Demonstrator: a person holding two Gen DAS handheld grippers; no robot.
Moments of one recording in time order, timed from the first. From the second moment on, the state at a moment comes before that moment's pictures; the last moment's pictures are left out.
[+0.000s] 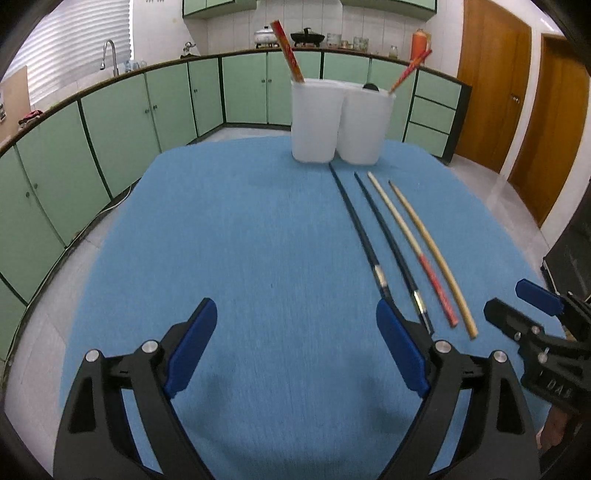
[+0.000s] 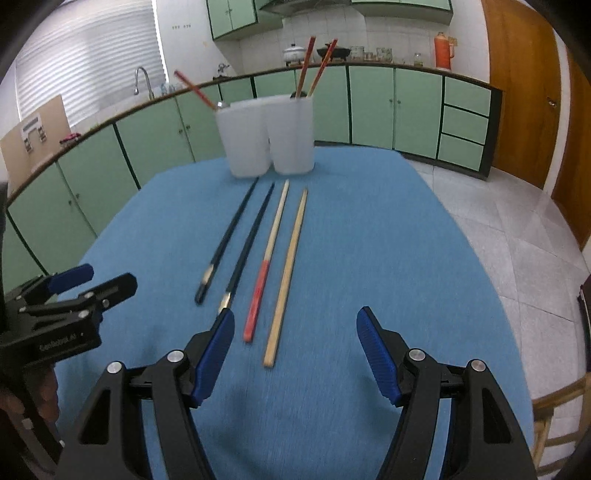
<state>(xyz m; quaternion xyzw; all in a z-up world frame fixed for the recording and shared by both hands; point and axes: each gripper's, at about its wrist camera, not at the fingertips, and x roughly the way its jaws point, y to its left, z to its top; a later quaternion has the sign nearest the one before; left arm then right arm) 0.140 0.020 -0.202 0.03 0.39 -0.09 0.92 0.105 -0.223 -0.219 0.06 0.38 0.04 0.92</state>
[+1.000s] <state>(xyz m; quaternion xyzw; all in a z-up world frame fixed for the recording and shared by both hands) 0.142 0.008 -0.210 0.03 0.40 -0.09 0.91 0.104 -0.193 -0.249 0.00 0.38 0.02 0.92</state>
